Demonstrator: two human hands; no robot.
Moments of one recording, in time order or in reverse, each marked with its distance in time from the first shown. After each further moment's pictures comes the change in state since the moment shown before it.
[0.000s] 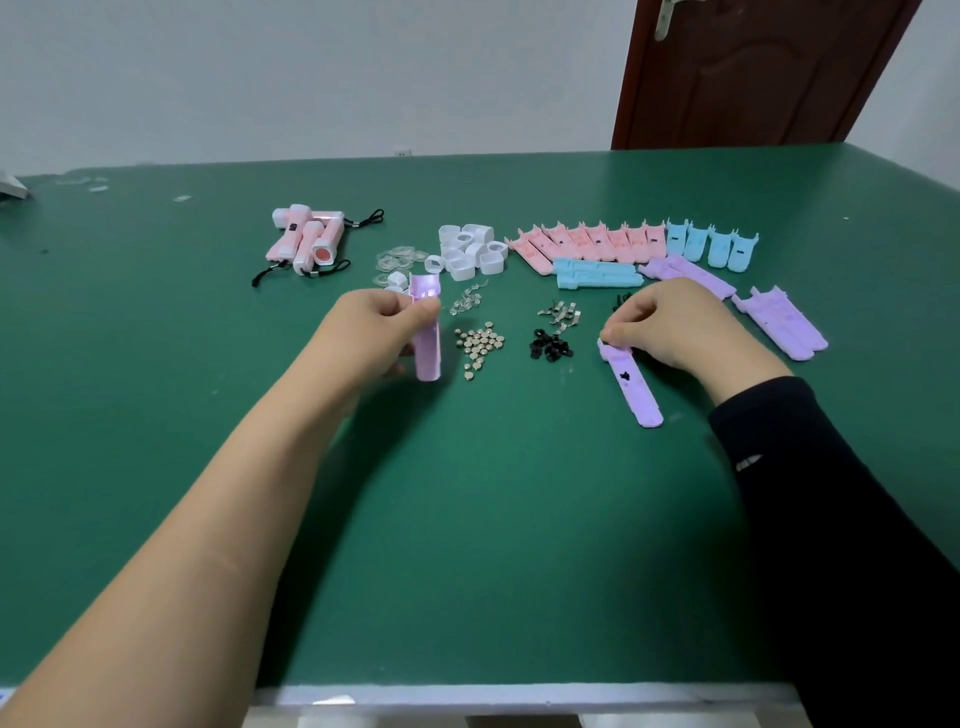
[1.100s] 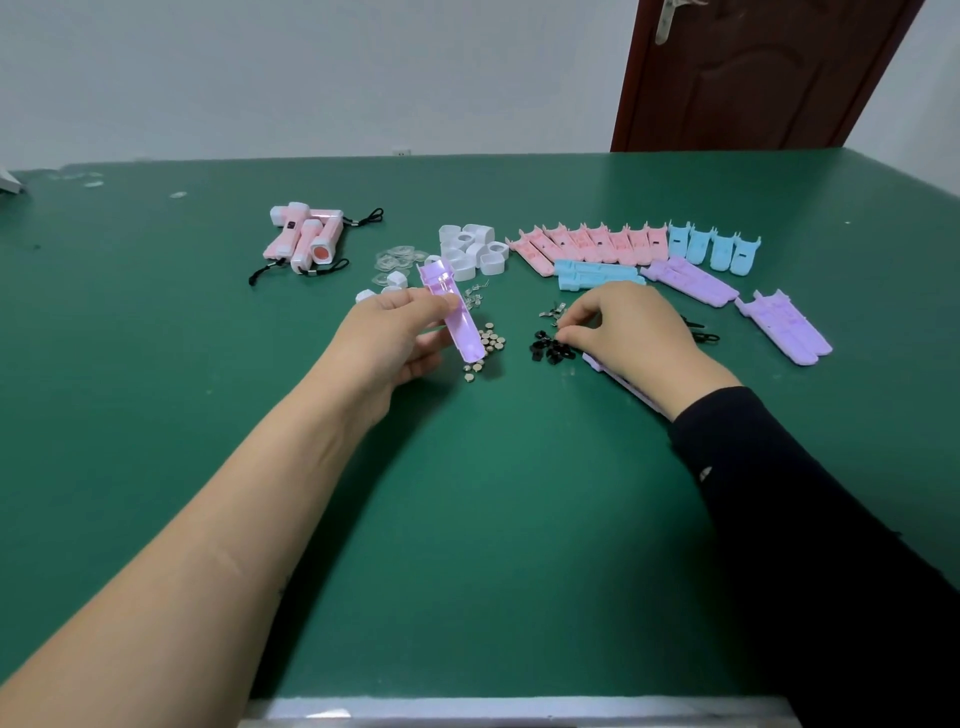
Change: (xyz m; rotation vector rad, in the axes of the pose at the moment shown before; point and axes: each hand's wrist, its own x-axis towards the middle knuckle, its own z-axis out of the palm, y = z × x) left_hand -0.002 0.002 0.016 -0.491 -0.140 -0.087; right_hand 0.007 -0.016 0.030 -0.156 0.053 -0.231
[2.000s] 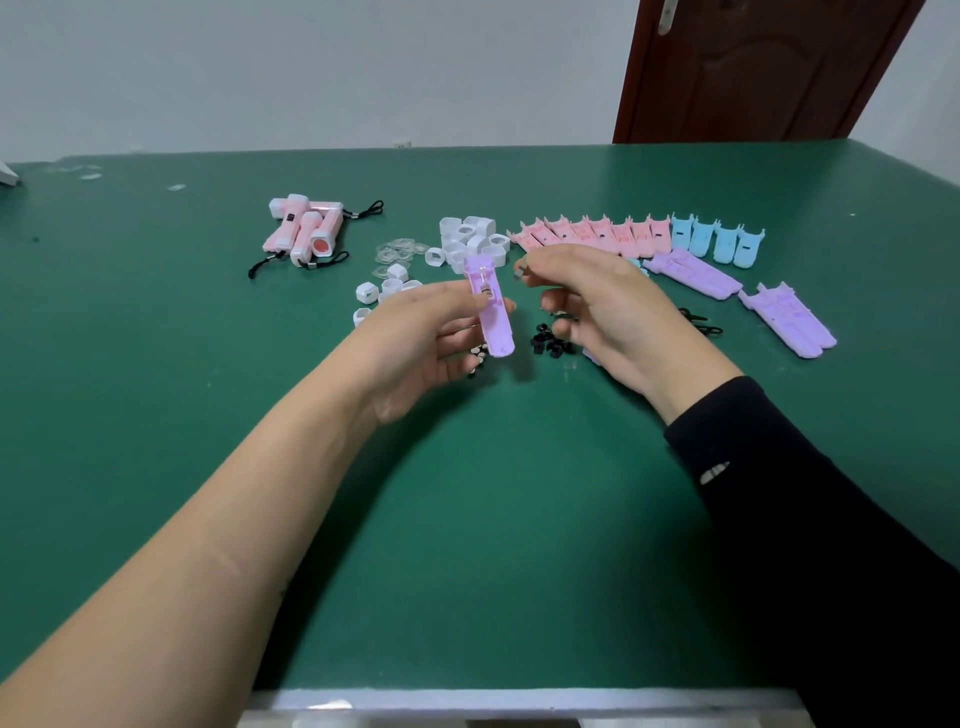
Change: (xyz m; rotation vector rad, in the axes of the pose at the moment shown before) left_hand -0.013 0.010 0.016 -0.087 -0.220 -0.044; right_hand -0.015 -0.041 -0.009 1.161 -0.113 0.101
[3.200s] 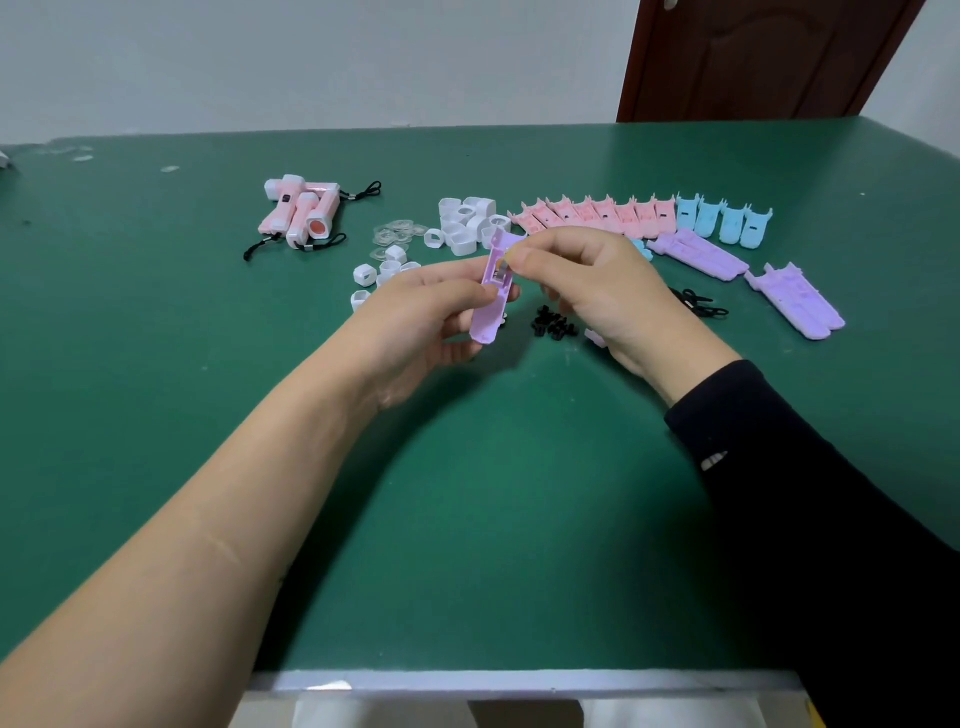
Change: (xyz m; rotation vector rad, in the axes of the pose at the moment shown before) left_hand -0.002 -0.001 0.003 0.159 -0.030 0.067; right_hand -0.006 0.000 0.005 -0.292 -0.012 -0.217
